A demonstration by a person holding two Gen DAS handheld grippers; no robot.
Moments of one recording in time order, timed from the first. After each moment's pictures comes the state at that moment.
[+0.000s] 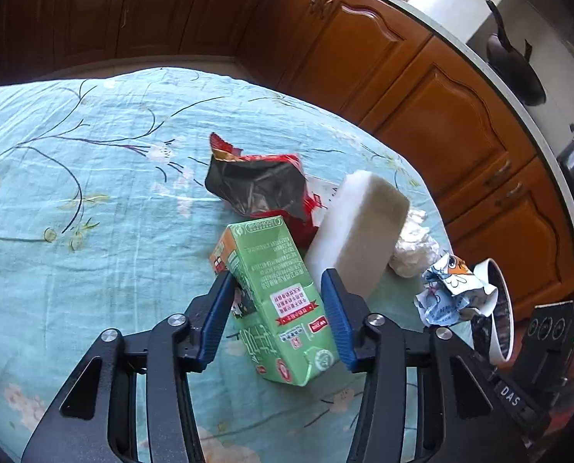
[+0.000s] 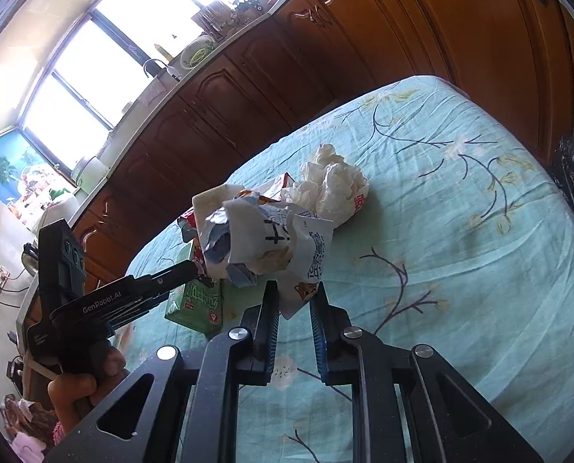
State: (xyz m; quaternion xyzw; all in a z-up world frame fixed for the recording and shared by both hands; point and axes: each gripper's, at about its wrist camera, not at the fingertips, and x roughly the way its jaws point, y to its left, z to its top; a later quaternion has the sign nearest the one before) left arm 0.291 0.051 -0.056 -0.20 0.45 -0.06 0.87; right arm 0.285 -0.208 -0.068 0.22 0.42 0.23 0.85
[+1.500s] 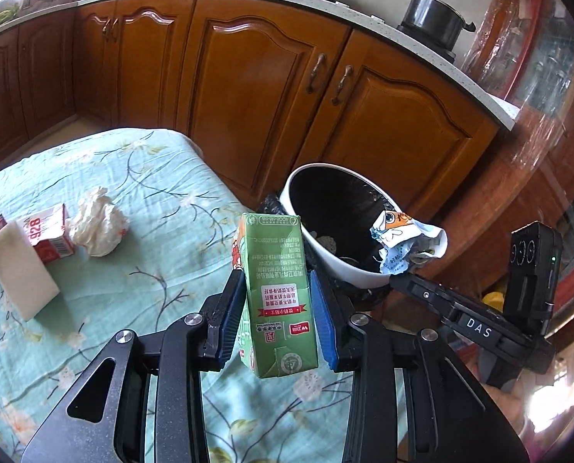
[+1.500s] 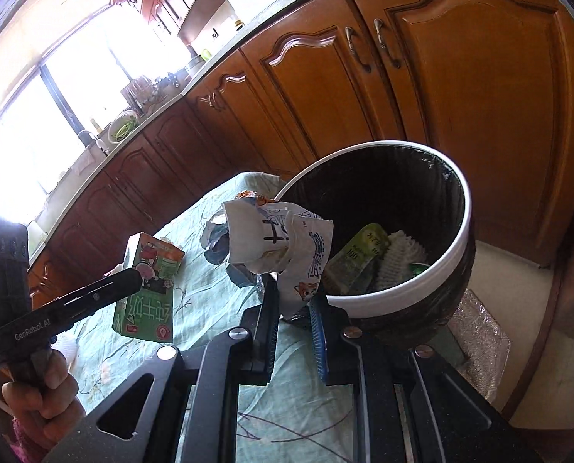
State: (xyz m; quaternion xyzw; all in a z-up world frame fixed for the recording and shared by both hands) left arm 0.241 -0.189 0.010 -0.03 0.41 -0.28 0.87; right arm 0.186 -0.405 -0.032 0.22 0.35 0.05 0.91
